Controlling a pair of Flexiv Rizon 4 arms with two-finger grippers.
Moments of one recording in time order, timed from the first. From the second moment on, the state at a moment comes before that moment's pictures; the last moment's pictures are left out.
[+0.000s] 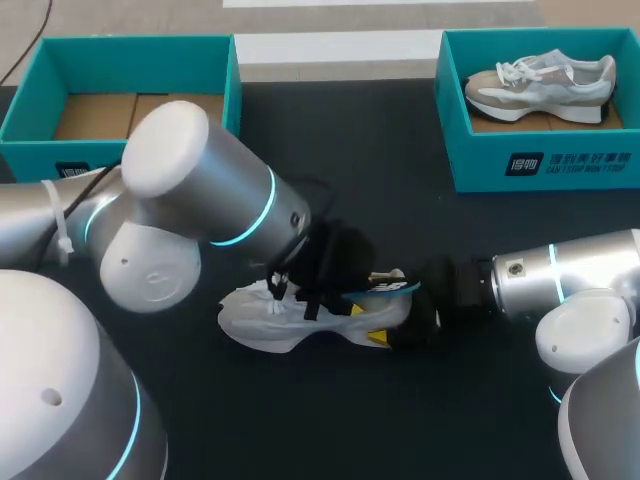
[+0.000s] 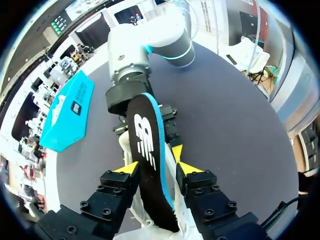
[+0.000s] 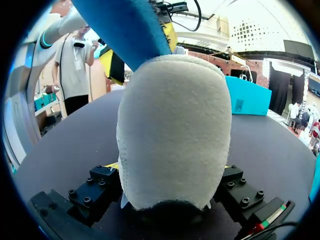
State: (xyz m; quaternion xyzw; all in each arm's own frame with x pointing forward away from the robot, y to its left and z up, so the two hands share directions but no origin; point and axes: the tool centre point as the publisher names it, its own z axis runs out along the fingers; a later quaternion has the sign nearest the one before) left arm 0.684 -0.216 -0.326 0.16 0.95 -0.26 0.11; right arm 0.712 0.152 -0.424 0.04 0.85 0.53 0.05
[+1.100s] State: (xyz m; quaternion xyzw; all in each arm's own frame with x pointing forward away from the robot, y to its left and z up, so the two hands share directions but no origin) left arm 0.686 -0.230 -0.281 0.16 0.94 -0.30 0.09; right arm 0.712 0.152 -0.424 0.04 0.85 0.53 0.05
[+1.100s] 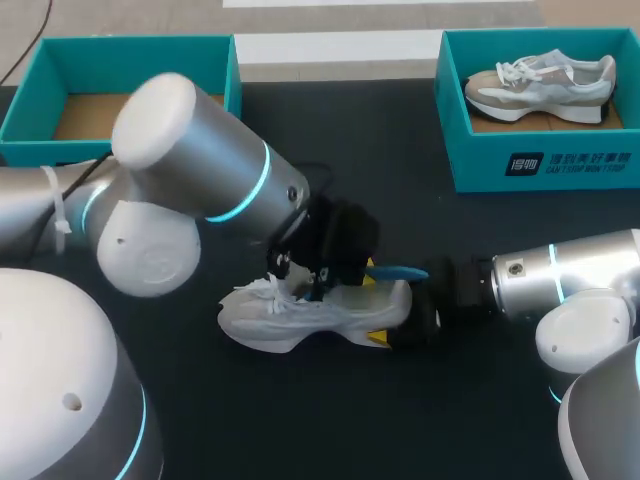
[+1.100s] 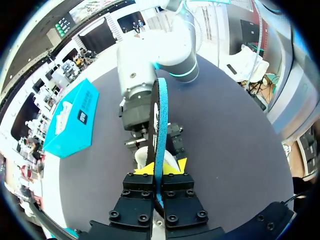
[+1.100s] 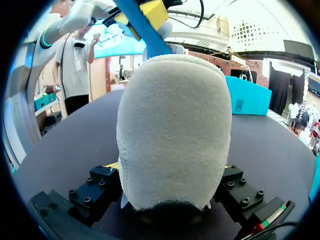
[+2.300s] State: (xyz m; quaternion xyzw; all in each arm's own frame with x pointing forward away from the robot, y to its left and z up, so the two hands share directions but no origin) left arm 0.698 -0.214 -0.105 0.21 0.86 -0.45 -0.11; right arm 0.712 0.152 -0.424 0.04 0.85 0.53 0.05
